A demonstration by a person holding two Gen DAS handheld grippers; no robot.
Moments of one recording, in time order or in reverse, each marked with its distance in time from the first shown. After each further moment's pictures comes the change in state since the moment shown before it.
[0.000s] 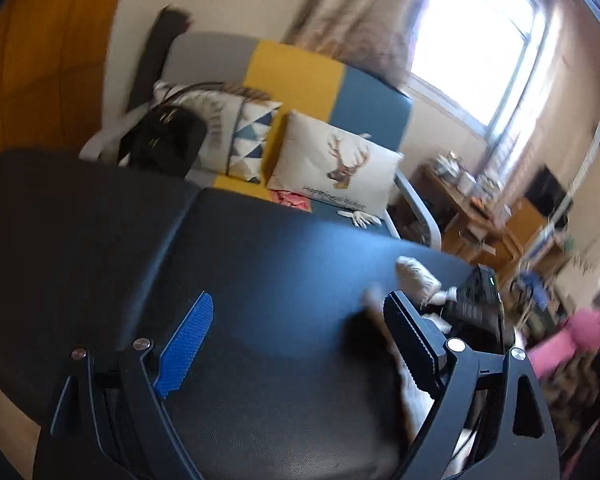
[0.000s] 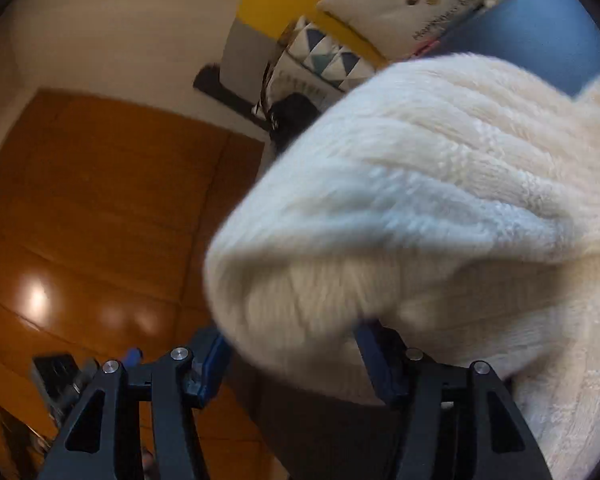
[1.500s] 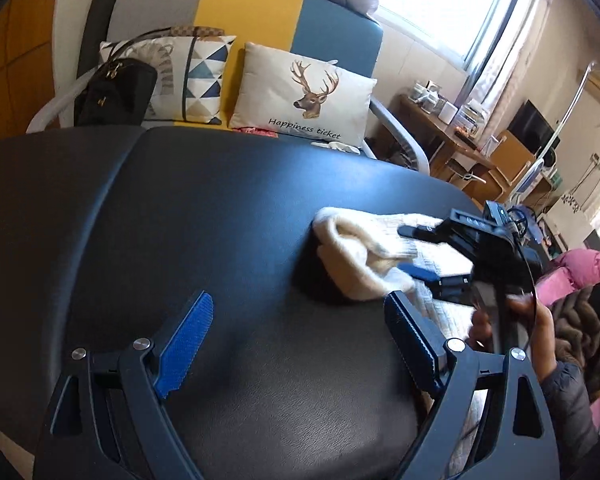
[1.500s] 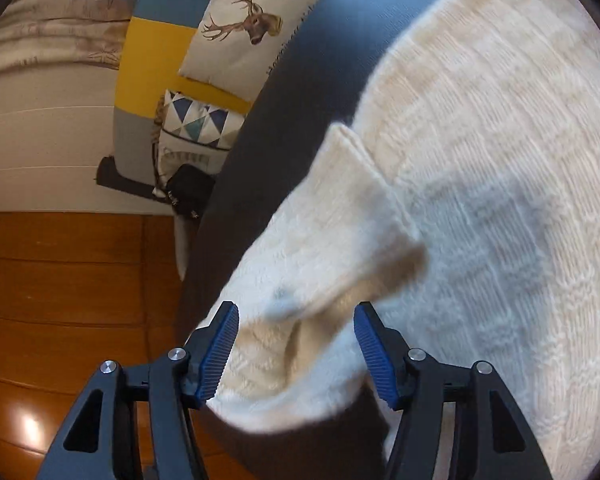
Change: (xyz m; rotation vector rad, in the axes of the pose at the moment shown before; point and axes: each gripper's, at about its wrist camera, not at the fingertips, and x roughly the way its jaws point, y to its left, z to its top) left arm 0.083 -0.027 -0.062 0.153 0.209 -0.085; right arm -0.034 -0.061 -0.012 0.401 -0.206 -0.229
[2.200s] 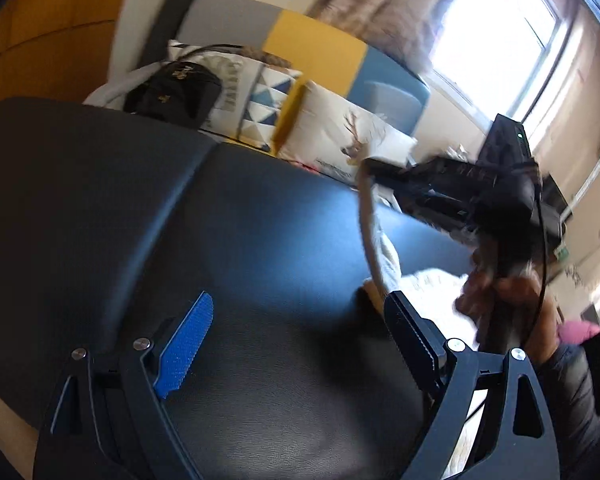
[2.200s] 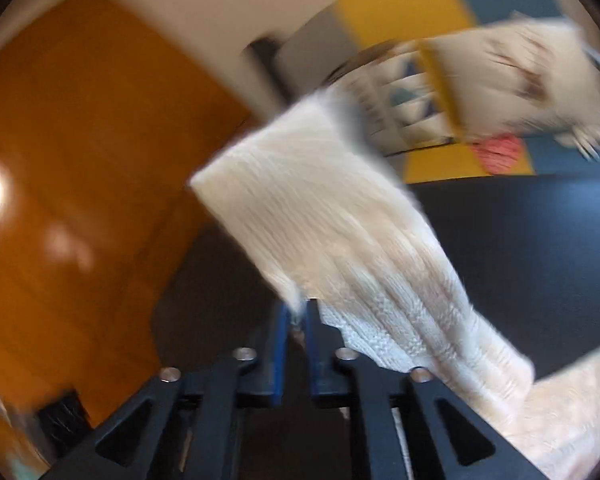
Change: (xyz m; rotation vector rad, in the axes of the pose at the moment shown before) left arm -0.058 0.076 -0.011 -0.206 -0.150 0.049; right arm 0.101 0.239 -0.076 -0.846 0.188 0.066
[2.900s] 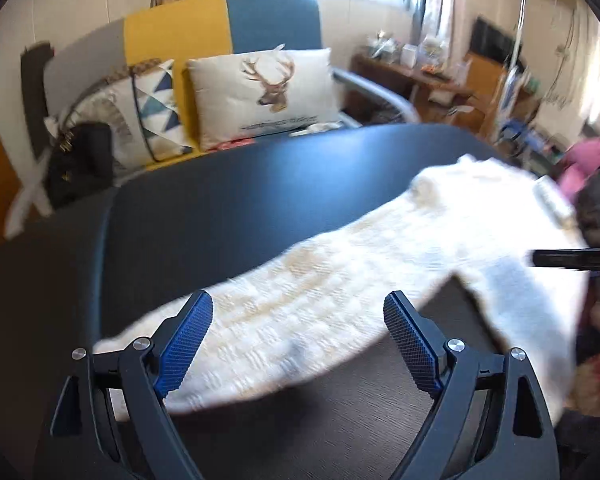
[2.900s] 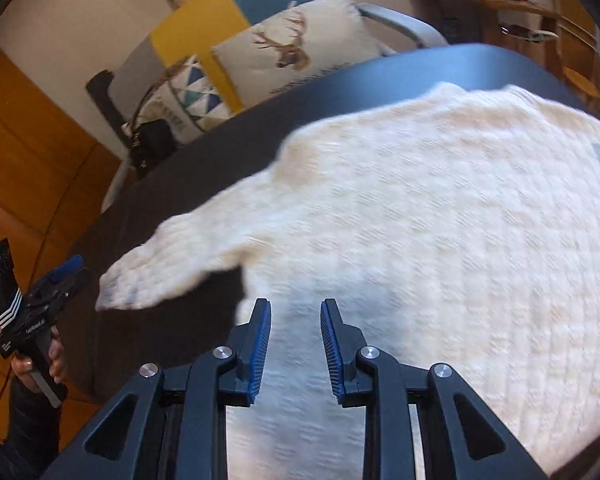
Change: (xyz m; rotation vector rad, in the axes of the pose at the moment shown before) left arm 0.115 -0.085 0.013 0.619 0.175 0.029; right arm -0.198 -0.130 -0.199 0.410 -0.107 -0.501
